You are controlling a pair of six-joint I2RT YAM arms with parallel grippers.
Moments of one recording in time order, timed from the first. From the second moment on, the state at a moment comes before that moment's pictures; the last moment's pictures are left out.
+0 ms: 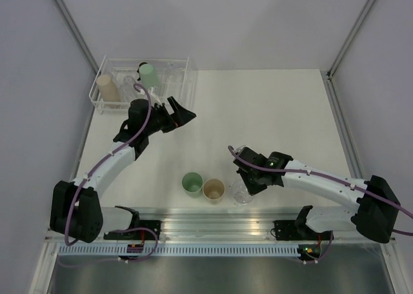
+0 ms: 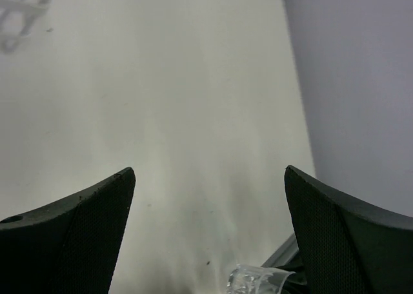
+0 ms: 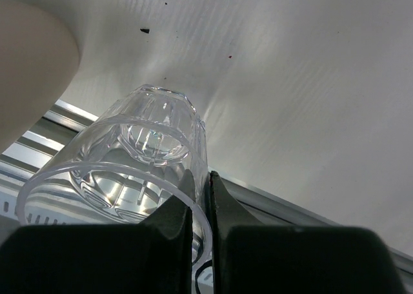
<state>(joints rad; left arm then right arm) -0.29 1.28 0.85 0.12 0.41 -0.74 0.95 1.24 0.85 -0.87 0.10 0.49</state>
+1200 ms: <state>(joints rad) -0.27 1.83 1.57 -0.34 -0.40 -0.51 1.03 0.82 0.98 -0.87 0.38 0.58</state>
